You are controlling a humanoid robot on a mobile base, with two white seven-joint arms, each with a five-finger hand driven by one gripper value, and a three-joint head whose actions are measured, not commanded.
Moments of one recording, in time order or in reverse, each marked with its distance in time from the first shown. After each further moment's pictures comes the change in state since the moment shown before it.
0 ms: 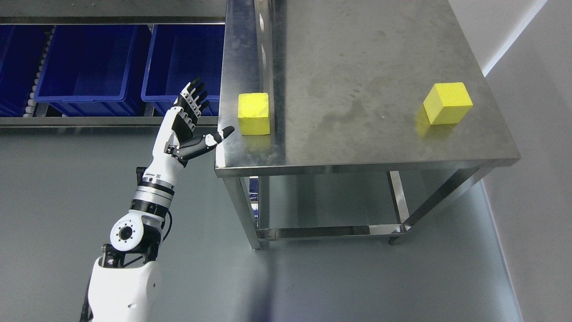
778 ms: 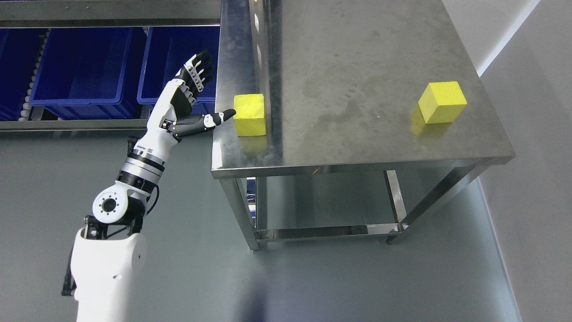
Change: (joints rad) left arm -0.157 0.092 0.005 0.055 -0.008 -0.013 -0.203; right arm 0.000 0.000 0.000 0.000 0.000 0.000 0.000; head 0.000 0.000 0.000
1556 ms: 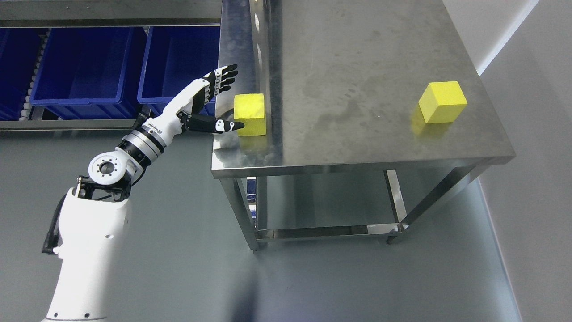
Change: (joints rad) left arm -0.186 0.101 -0.111 0.238 -0.147 0.006 -0.175; right arm 0.000 0.000 0.000 0.000 0.000 0.000 0.000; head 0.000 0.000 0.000
